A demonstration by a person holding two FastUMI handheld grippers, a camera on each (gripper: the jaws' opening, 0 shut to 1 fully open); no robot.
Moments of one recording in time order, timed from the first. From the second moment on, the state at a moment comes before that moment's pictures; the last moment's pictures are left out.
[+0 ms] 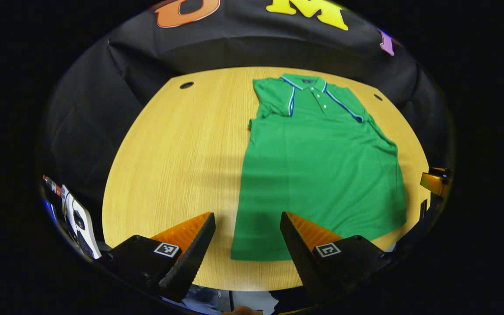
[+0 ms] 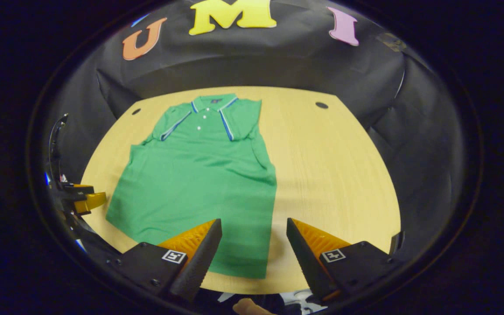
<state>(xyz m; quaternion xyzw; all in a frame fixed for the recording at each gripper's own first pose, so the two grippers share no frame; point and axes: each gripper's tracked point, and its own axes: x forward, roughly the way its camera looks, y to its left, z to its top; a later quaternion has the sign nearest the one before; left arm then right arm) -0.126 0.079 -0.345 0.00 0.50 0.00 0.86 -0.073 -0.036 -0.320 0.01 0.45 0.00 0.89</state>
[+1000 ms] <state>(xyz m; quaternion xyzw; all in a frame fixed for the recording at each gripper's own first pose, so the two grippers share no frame) -0.161 0.073 -0.391 -0.03 0.66 0.00 0.75 -0.126 -0.036 -0.403 0.03 0.62 -0.04 0.78</state>
